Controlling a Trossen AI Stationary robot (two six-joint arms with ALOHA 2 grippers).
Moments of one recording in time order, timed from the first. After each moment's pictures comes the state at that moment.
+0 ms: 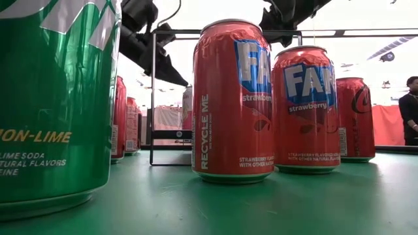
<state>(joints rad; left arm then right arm) 0.32 1.34 0.79 0.02 0.04 0.27 -0.03 1.25 0.98 -0.23 0.29 0.07</state>
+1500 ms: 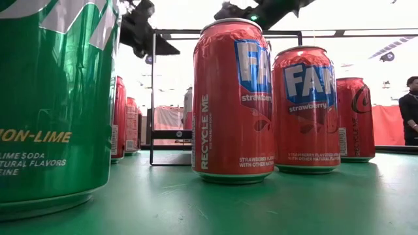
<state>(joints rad) 0.29 1.08 0.65 0.24 -0.01 0.17 -0.16 1.62 1.27 -0.17 0.21 0.04</state>
